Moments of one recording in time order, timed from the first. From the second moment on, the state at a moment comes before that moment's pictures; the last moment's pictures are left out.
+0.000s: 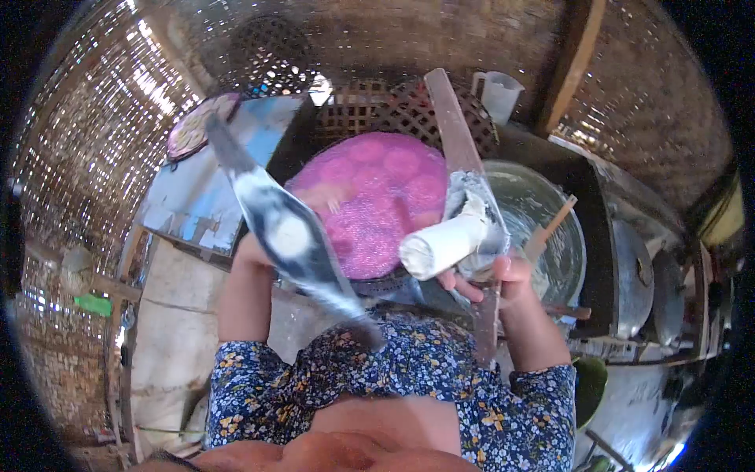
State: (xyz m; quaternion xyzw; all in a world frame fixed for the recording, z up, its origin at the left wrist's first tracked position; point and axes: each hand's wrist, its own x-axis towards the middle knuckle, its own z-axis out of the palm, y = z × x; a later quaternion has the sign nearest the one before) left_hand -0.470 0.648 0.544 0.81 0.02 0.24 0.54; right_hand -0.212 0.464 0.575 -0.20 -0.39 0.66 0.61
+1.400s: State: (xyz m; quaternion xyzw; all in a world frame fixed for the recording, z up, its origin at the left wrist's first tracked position) left_hand -0.434 0.683 0.601 0.39 -0.36 0.41 0.74; right_hand -0.188 0.511 0.553 -0.24 -0.41 0.85 0.21
